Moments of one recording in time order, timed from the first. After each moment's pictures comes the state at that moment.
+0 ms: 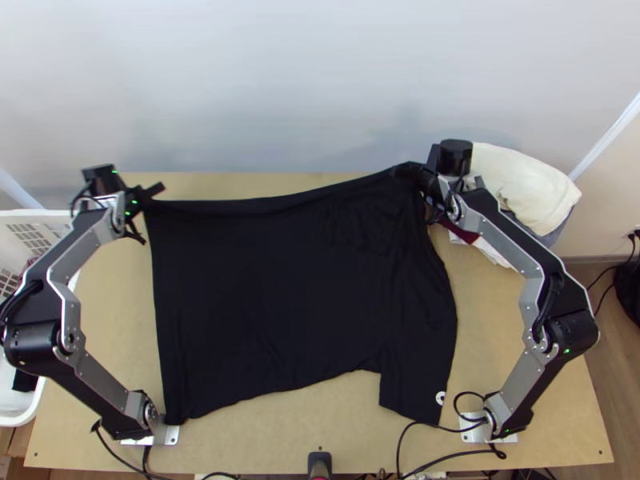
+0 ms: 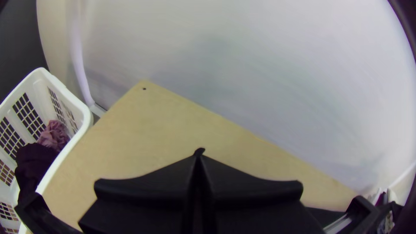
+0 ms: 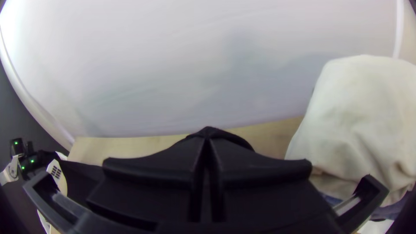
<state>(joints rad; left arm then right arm) 0.15 1.78 1.31 -0.09 -0.05 -0.35 0.25 1.87 1.51 -0.08 -0.04 0.37</state>
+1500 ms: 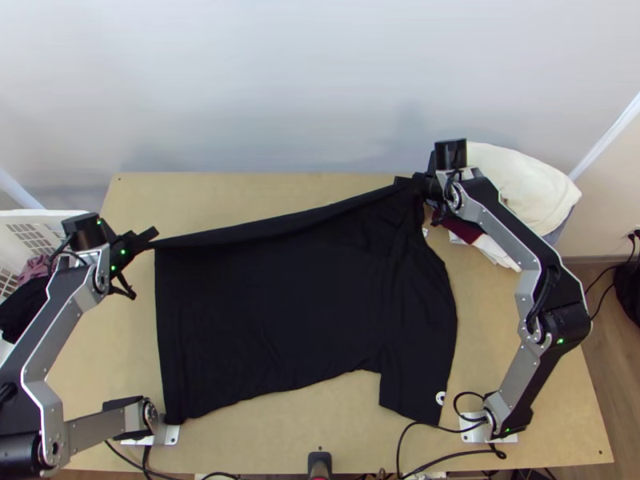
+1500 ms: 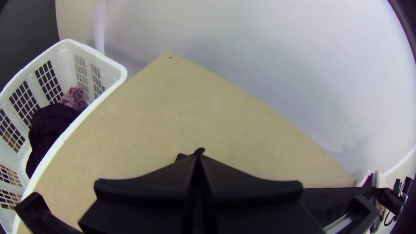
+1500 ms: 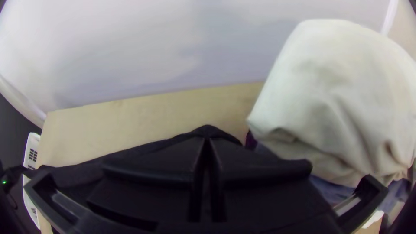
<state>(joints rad) 0.19 1.29 0.87 -0.20 -0.01 -0.38 0.24 1.92 1.60 -0.41 0.06 0.31</state>
